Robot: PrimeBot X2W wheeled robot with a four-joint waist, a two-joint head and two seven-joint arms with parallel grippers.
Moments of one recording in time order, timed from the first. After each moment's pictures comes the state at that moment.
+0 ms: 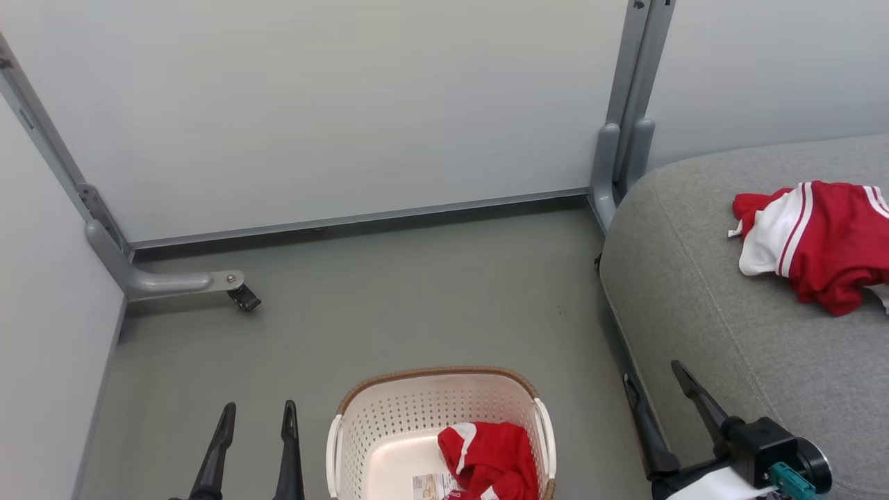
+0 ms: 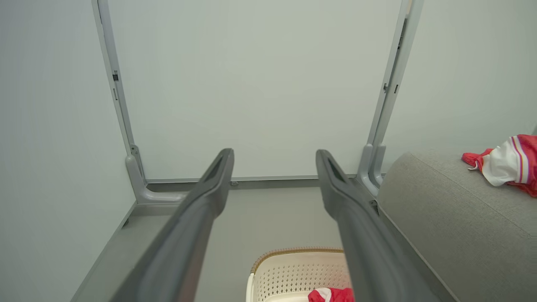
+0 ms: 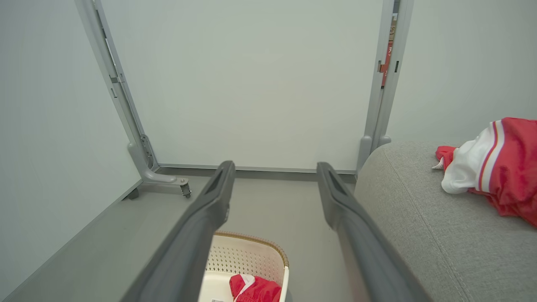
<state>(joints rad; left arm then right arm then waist) 0.25 0.05 -0.12 -0.05 -0.17 -0.02 -0.26 0.10 -0.05 0.11 0.09 0.14 0.13 -0.26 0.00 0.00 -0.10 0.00</state>
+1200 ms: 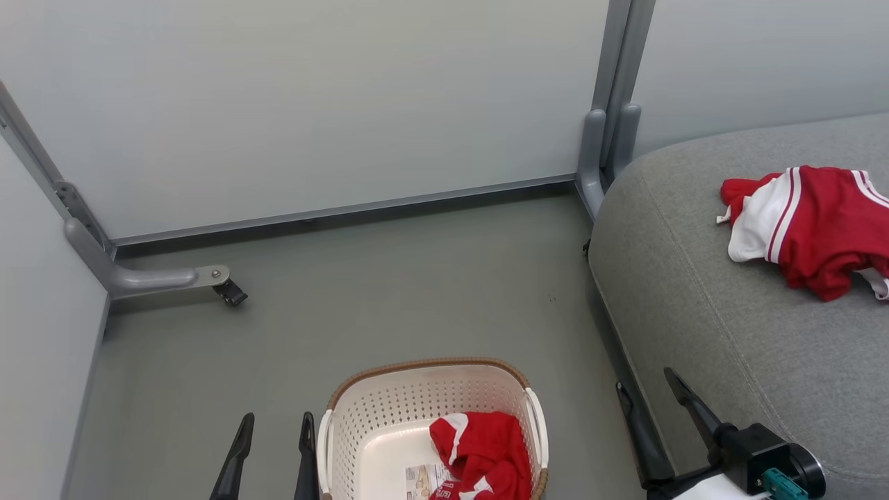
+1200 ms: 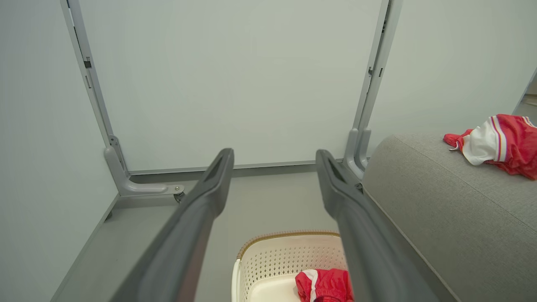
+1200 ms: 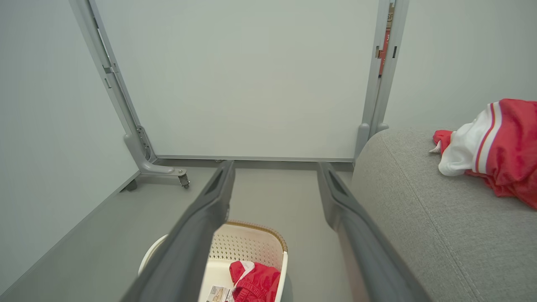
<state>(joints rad) 0.28 0.05 -0.16 -0.05 -0.16 0.00 -0.26 0.11 -0.05 0.13 0.10 0.13 0.13 -0.26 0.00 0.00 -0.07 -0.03</state>
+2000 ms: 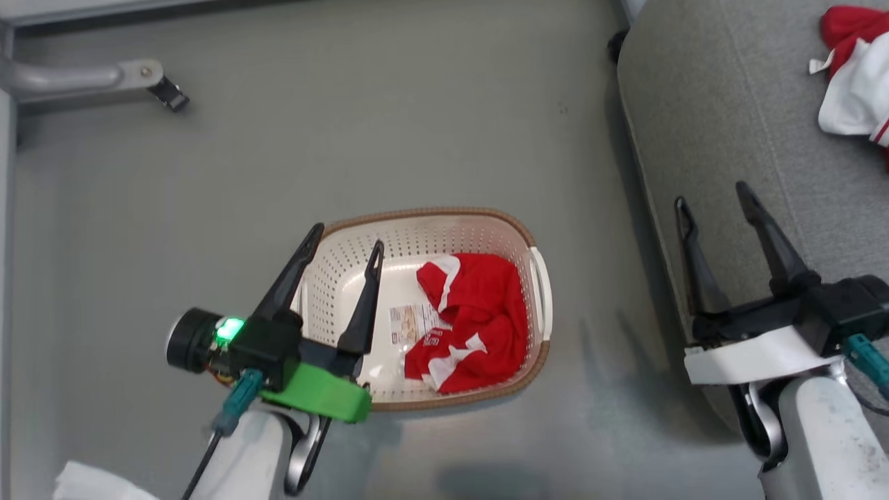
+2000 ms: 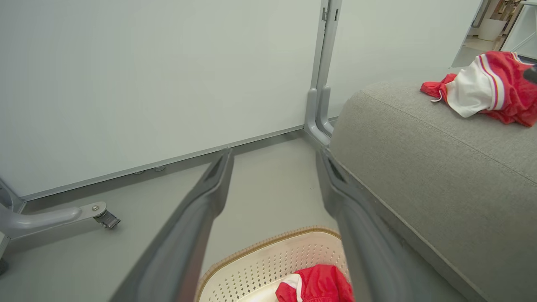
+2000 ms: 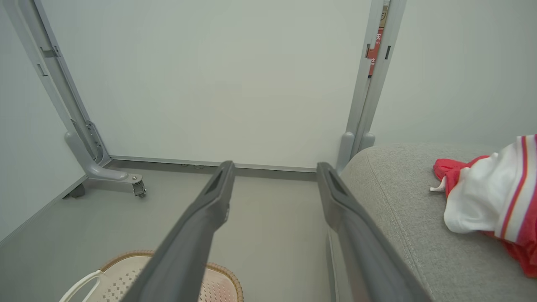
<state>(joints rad) -0.21 0.08 -0.29 0.12 -0.10 -0.12 -0.26 -0.19 -0.09 0.03 -0.03 0.10 0.13 -0.26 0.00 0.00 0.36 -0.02</state>
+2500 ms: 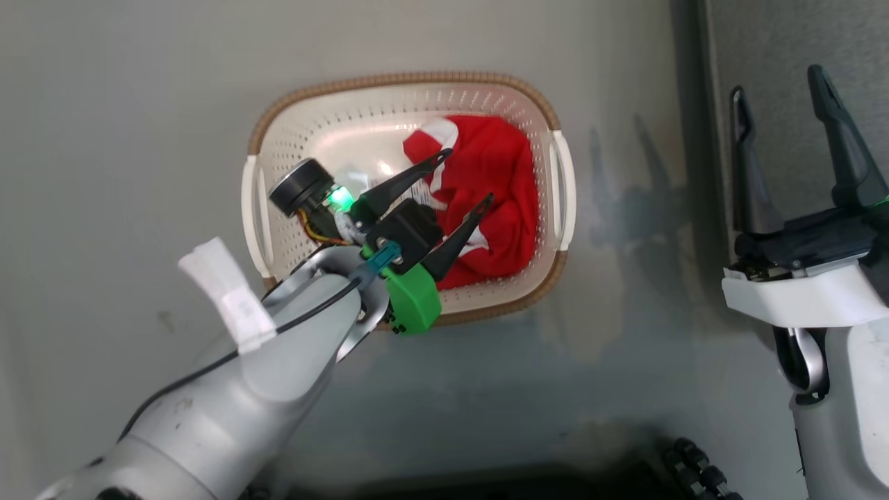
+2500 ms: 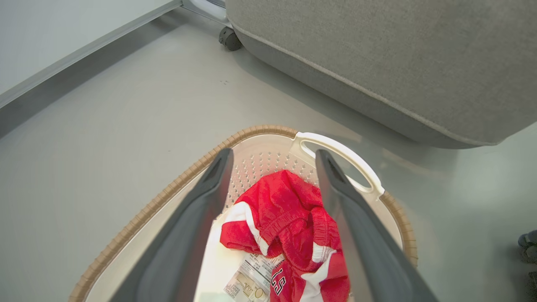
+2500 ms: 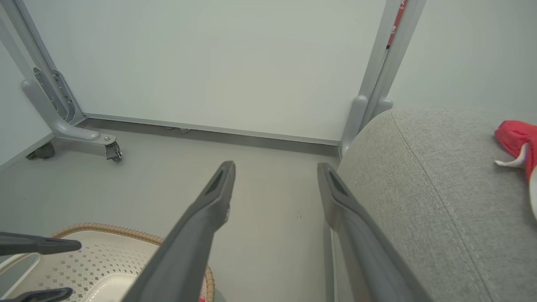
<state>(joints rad) -0.84 0.18 -0.92 0.60 -0.27 -0.13 -0.26 -0.34 -0.13 -0.02 -0.16 0.07 0.13 -0.26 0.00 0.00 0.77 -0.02</state>
